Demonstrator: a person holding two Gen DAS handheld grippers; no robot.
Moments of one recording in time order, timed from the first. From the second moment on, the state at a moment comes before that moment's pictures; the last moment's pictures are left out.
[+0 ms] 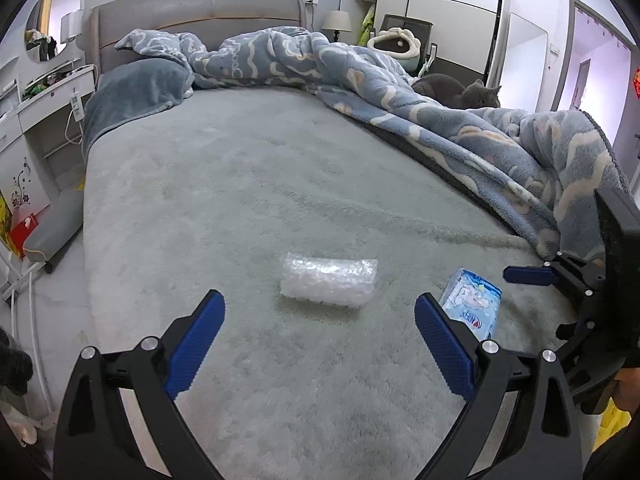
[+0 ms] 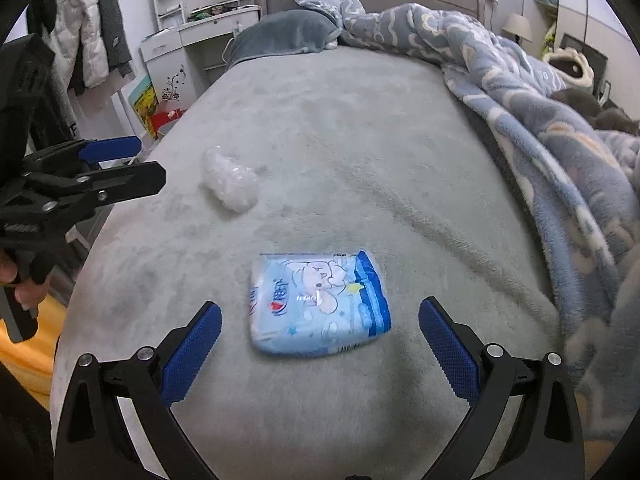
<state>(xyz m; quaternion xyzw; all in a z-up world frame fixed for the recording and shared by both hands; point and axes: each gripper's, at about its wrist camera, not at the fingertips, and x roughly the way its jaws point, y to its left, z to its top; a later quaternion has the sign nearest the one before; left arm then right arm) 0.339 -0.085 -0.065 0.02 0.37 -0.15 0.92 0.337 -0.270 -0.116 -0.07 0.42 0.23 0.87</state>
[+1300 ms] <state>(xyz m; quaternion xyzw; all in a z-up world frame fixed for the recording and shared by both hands) 0.382 -0.098 -0.100 0.02 0.38 -0.17 0.91 0.353 -0.303 -0.098 0.05 0.42 0.22 0.88</state>
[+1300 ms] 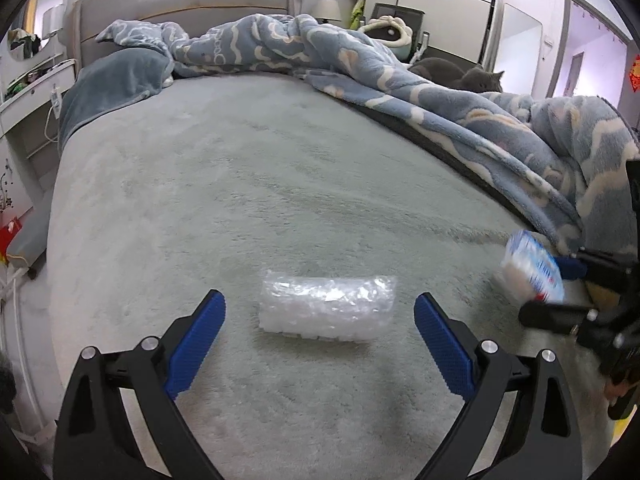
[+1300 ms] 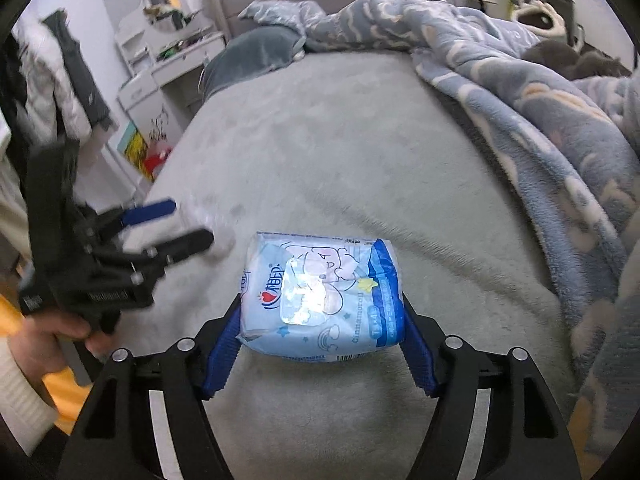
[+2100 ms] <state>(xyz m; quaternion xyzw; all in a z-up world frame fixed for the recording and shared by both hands) 0.366 -0.116 -0.095 0.04 0.40 -0.19 0.90 0.341 -0.303 -0.069 0.09 0.40 0.25 0.87</state>
